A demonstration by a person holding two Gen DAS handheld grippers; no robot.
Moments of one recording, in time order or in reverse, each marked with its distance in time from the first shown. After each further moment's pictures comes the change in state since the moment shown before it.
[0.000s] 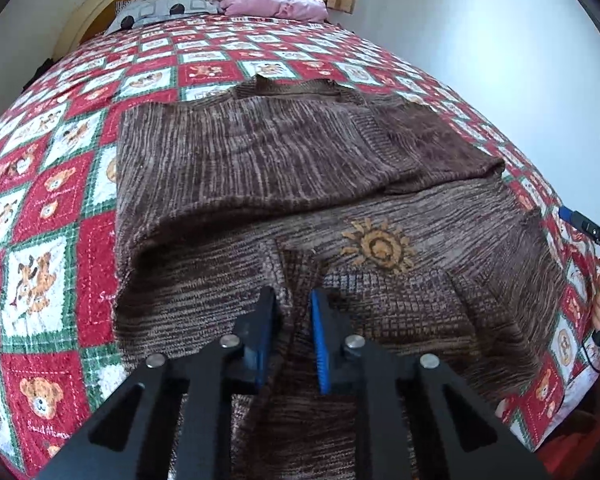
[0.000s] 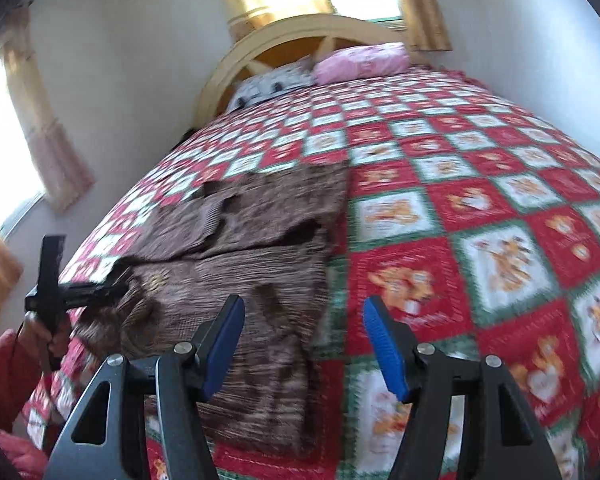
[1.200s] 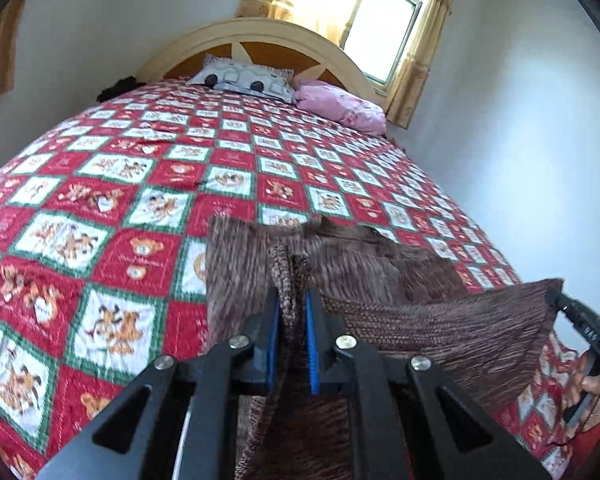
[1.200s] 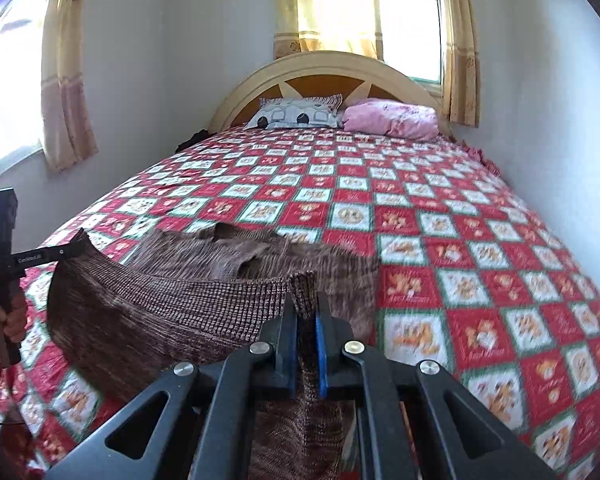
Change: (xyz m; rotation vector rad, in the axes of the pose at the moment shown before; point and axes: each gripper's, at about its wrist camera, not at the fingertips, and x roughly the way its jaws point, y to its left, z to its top) left arm -0.079 0.040 0.029 -0.290 -0.365 0.066; right arm 0.010 0.071 0.089 -0.248 -0.138 -0.173
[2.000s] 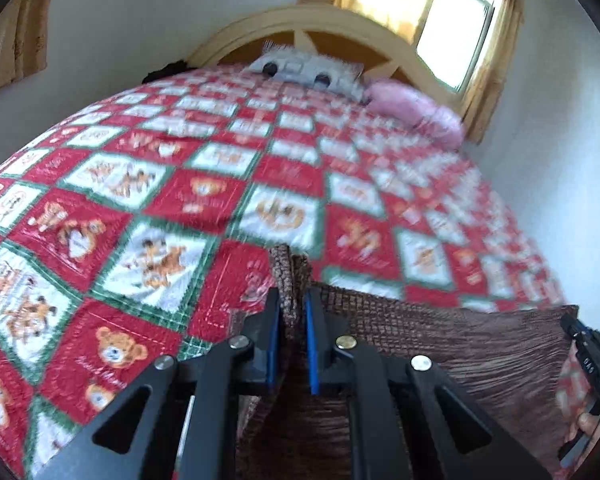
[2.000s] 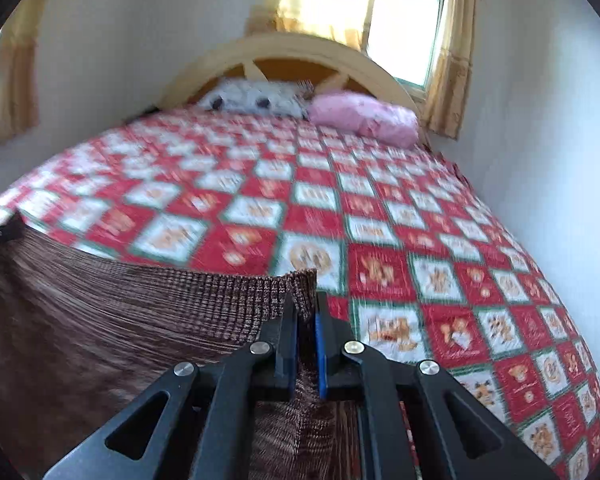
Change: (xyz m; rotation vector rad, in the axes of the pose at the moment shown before) left arm 0.156 0.039 0.063 -0.107 0.031 0.228; right arm 0.227 -0.021 0.047 -0.068 0.114 -0.232
